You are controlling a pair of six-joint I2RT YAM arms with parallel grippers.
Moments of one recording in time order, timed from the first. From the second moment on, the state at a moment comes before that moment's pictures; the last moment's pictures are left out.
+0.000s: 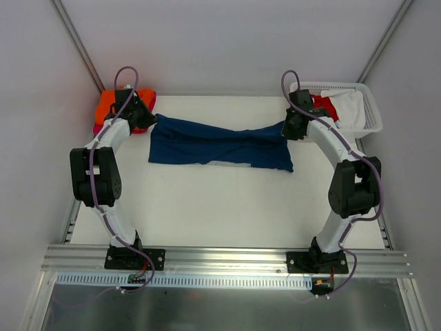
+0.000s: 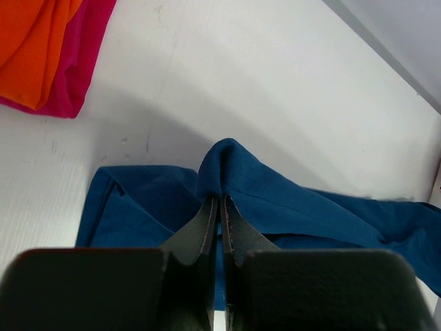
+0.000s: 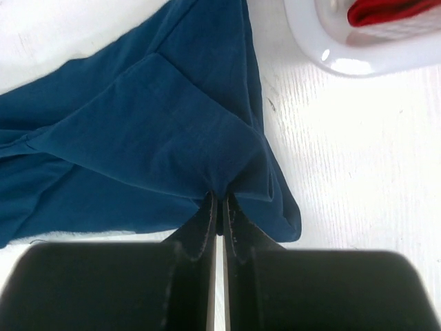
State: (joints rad) left arm 0.05 1.85 1.40 -0.24 0.21 -0.60; right arm 0.23 1.80 1.52 -0.69 0.16 0.44
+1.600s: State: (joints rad) left arm 0.05 1.55 1.00 -0.23 0.20 -0.60; right arm 0.29 1.53 1.10 -0.62 0.14 0.51
